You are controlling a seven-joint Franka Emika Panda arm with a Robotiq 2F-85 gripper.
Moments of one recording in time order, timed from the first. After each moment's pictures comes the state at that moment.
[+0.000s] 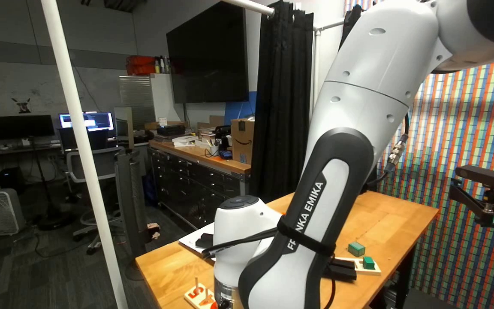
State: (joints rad) arm 0.35 0.30 0.23 -2.48 0.06 2.80 0.92
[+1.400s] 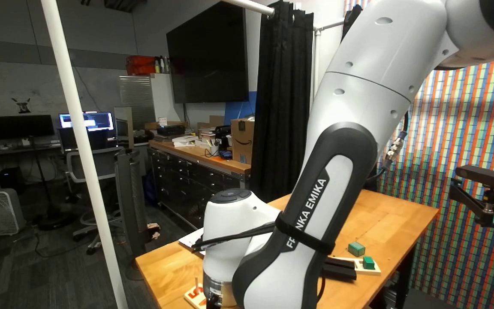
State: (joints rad) arm 0.43 0.28 0.17 -2.44 0.00 2.79 0.96
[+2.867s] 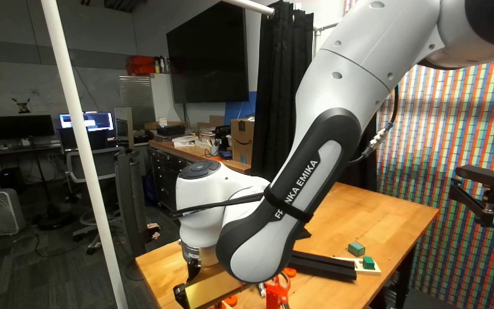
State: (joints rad) arm 0.44 0.28 0.08 -2.26 -0.36 2.62 1.06
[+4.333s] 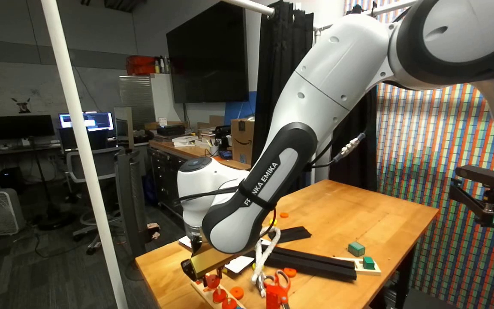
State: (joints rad) arm 0.35 0.43 0.03 -2.06 -0.38 2.55 0.89
